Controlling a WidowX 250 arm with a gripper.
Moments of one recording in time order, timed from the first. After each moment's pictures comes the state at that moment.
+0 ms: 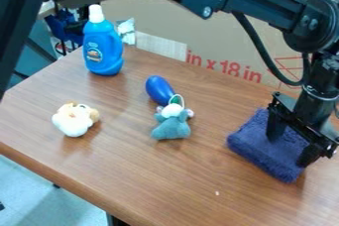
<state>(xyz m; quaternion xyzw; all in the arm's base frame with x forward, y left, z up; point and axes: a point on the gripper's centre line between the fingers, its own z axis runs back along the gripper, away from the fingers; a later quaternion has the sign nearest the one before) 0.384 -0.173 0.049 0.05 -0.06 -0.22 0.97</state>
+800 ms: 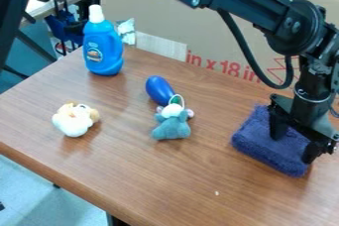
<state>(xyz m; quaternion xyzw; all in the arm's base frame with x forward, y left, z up) 0.405 -0.158 0.039 0.02 -0.13 -0.19 0.97</state>
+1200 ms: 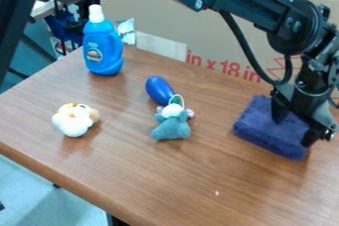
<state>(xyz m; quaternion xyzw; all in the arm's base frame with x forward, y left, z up) 0.435 -0.151 0.054 0.06 -0.20 -0.19 0.96</state>
